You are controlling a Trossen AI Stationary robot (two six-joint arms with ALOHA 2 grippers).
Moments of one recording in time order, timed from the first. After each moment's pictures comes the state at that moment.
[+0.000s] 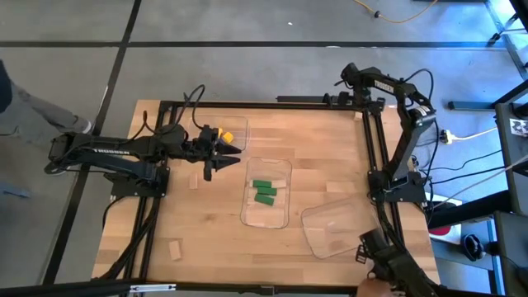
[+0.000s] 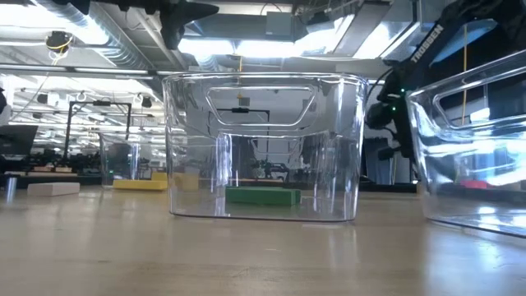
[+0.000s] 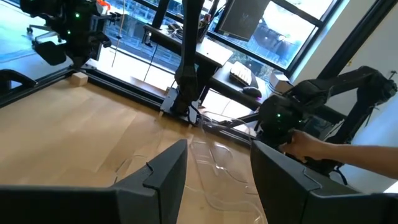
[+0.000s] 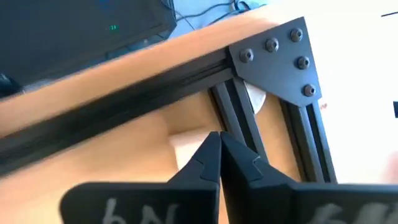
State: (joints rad) left arm 0.08 0.91 0.63 0.26 0.09 -0.44; right arm -1.20 1.88 1.29 -0.97 0.36 0.74
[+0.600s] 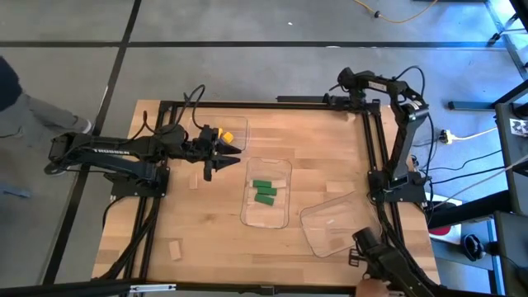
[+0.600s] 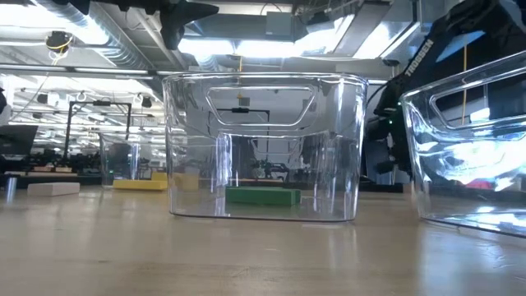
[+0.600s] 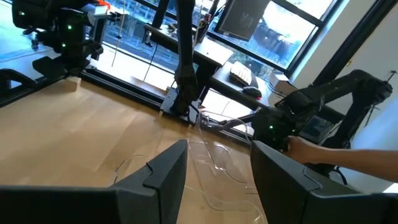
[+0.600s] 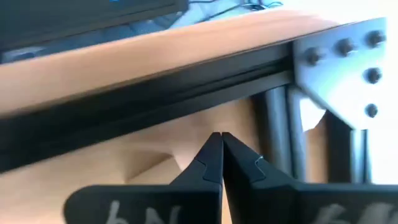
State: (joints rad) left arm 0.08 0.91 0.63 0.26 0.09 -0.44; right arm -1.19 1.98 1.29 -0.91 0.32 0.59
